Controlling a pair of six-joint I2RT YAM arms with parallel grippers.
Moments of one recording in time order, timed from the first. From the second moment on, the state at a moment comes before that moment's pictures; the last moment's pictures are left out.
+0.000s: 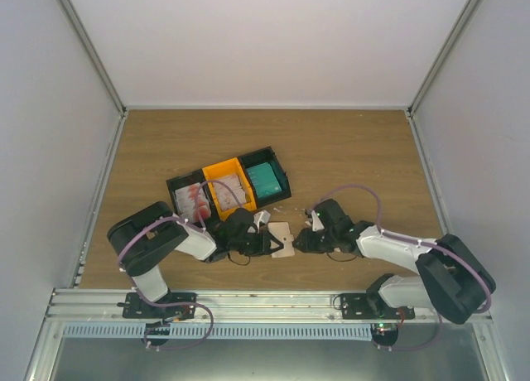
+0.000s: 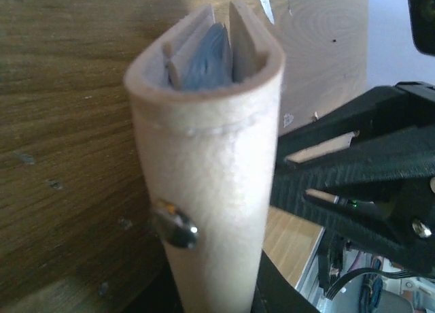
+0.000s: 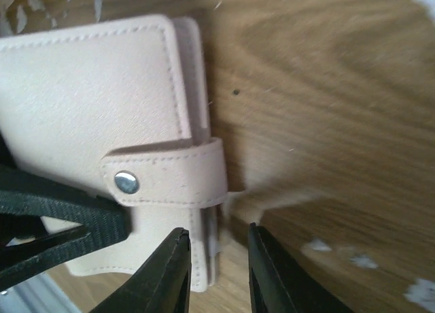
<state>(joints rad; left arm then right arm) -0.88 1.71 0.46 0.61 0.44 -1.02 0.65 1.29 0.41 -0.14 -0.40 0.65</state>
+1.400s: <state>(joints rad) -0.88 1.53 0.53 0.35 0.31 -0.75 0.80 1.39 0.75 -0.47 0.04 0.71</state>
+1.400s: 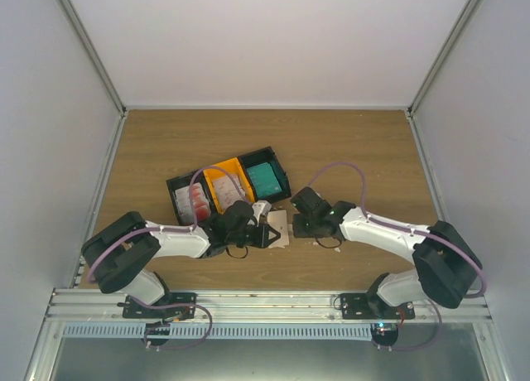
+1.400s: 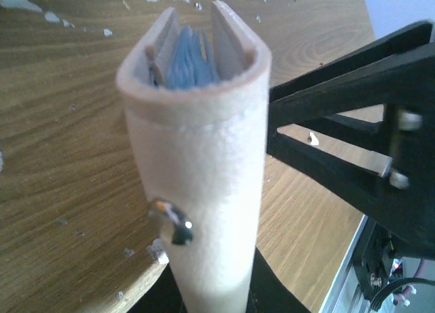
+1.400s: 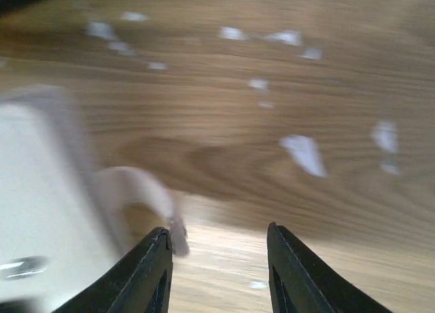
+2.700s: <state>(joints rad) -0.87 1.49 0.54 0.29 0.26 -0.72 0.79 1.40 0.72 -0.44 0.06 0.71</state>
